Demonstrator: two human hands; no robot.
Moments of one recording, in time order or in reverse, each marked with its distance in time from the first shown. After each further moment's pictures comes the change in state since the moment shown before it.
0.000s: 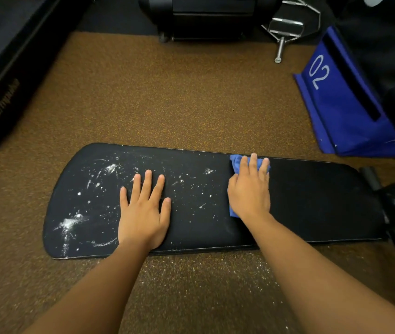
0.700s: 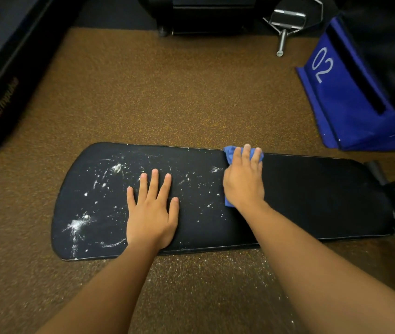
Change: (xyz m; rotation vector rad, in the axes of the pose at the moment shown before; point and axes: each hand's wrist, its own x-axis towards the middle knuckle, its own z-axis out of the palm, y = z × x) left_hand 0.001 -0.002 -0.001 -0.006 -0.013 0.010; right_hand 0.017 -0.027 0.008 -0.024 -0.029 -0.041
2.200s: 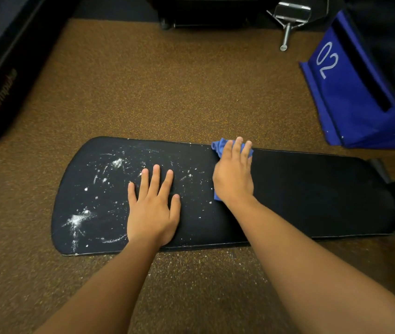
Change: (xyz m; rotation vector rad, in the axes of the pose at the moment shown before) left_hand 0.000 0.000 0.000 0.001 0.003 -0.002; right_hand 0.002 -0.027 0.004 -0.007 -0.027 -0.034
